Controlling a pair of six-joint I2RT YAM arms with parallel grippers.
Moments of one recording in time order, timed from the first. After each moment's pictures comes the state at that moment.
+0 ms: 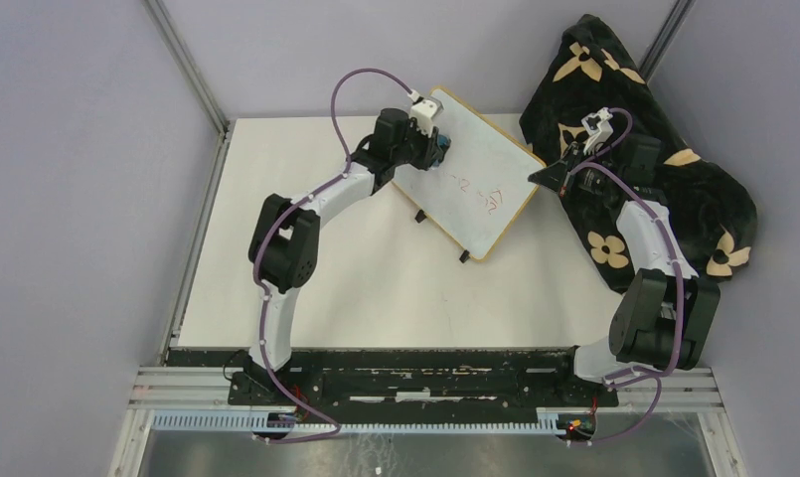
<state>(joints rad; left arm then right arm) -0.56 2.13 1.74 0.05 0.26 0.00 -0.23 1.48 1.11 -0.18 -0.97 0.09</state>
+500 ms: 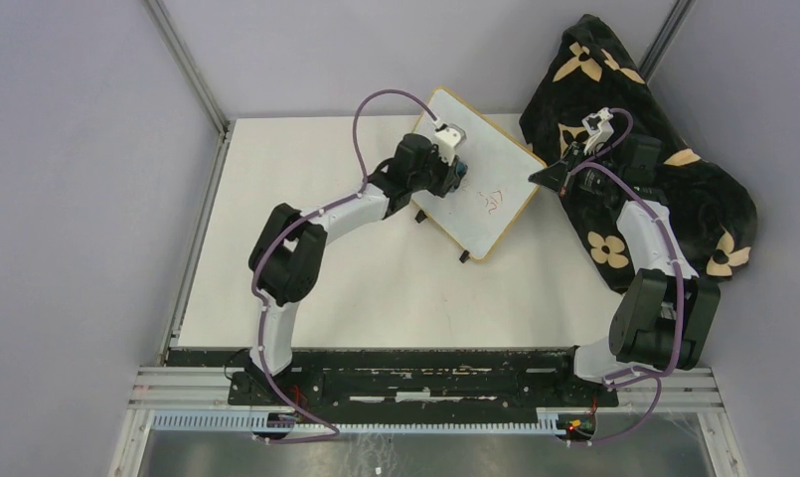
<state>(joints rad) -0.64 2.08 1.59 0.09 0.18 0.01 -0.23 1.48 1.11 -0.19 -0.97 0.09</state>
